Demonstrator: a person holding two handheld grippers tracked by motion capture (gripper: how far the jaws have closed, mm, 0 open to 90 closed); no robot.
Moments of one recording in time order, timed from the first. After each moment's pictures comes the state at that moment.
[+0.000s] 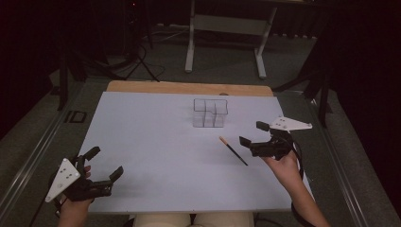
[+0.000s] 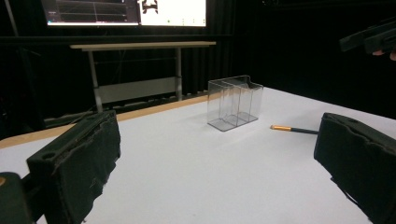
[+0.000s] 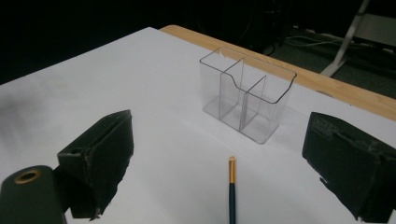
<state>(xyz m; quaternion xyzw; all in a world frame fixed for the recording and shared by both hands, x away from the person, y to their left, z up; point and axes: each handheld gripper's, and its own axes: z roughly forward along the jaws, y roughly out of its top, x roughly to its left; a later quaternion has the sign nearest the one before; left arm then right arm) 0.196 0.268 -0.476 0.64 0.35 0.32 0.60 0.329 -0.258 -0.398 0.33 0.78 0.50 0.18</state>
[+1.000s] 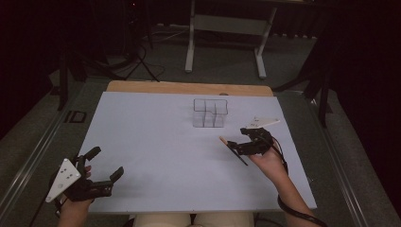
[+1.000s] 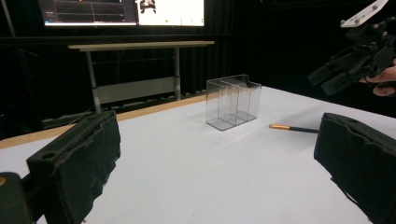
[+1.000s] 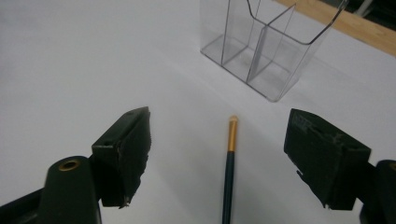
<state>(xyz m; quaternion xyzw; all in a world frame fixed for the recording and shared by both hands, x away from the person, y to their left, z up) 0.197 0.268 -0.476 0.64 0.35 0.32 0.60 0.367 -0.229 -0.446 0.32 0.85 0.39 0.15</state>
